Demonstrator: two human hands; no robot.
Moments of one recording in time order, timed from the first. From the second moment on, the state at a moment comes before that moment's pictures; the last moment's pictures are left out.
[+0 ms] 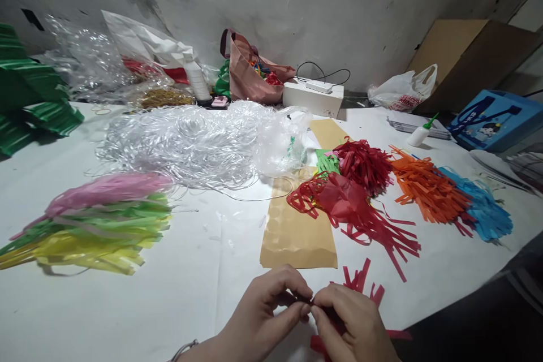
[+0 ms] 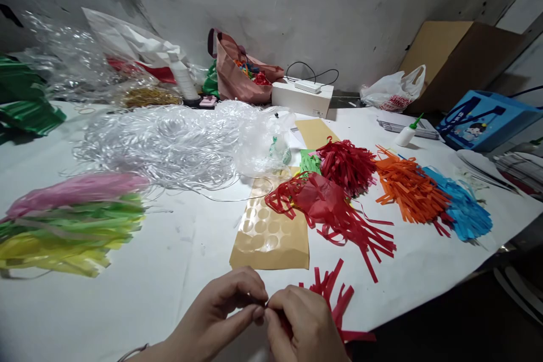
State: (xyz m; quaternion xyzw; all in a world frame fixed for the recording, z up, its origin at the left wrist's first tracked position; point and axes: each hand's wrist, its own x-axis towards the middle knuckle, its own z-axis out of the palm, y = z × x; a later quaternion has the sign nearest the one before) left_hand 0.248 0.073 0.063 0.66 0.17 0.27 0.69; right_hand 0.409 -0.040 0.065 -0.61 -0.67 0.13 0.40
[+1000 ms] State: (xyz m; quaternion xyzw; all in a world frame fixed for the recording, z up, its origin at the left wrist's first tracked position) left_hand 0.258 0.067 0.063 0.33 0.29 0.18 0.88; right_hand 0.399 -0.037 0.053 -0.64 -0.52 0.25 0.50
